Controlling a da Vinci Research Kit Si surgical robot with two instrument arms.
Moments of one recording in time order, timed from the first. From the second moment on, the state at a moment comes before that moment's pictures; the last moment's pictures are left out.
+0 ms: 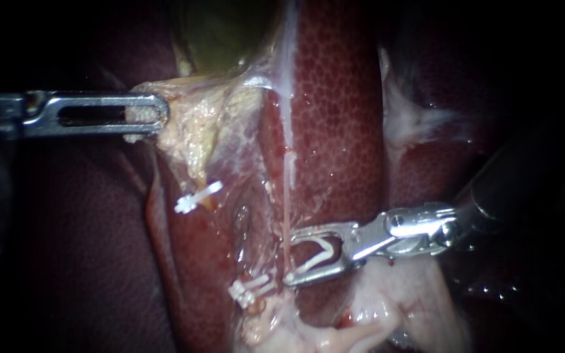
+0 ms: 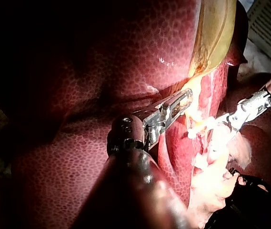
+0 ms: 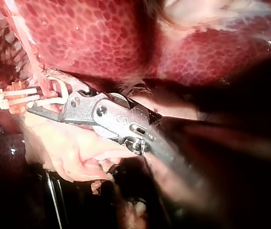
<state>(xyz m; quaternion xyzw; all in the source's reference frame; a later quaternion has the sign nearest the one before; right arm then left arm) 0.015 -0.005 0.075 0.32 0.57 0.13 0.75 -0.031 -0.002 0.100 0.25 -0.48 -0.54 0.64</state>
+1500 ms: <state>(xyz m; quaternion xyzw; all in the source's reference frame) 0.018 -0.007 0.076 0.38 0.59 0.15 0.70 -0.031 -0.002 0.100 0.25 -0.48 -0.54 0.64</state>
